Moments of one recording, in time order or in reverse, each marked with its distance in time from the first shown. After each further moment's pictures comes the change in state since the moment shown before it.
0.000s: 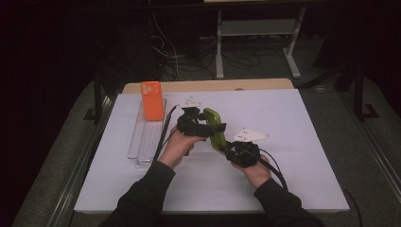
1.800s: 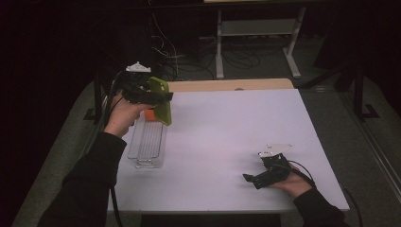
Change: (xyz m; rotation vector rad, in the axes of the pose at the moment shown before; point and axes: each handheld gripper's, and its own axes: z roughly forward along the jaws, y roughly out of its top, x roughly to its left) left arm 0.074 0.075 -0.127 0.120 0.400 0.092; right arm -0.049 -0.058 -0.050 0.269 0.066 -0.068
